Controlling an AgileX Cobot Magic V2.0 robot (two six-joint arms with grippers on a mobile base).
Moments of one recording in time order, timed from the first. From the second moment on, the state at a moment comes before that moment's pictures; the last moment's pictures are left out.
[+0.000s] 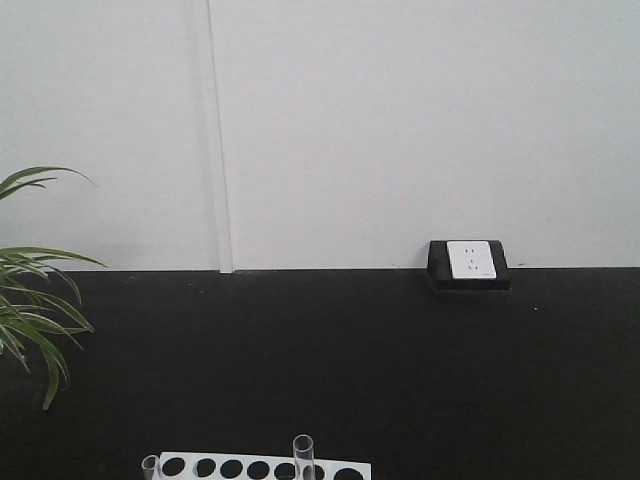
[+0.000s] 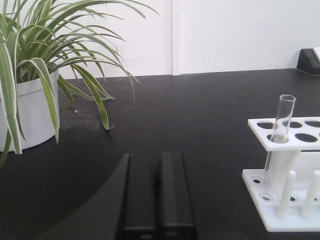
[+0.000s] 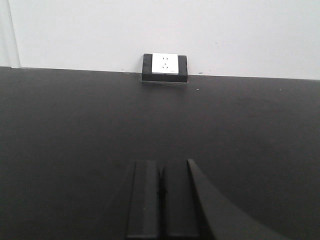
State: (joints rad) left arm -0.02 -0.01 0.03 0.04 0.17 -0.11; right arm 0.01 -0.01 0.03 -0.08 0.18 0.01
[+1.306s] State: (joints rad) left arm -0.02 -0.01 0.03 0.04 0.16 -0.11; right arm 0.01 -0.01 0.03 -0.08 0.18 0.01
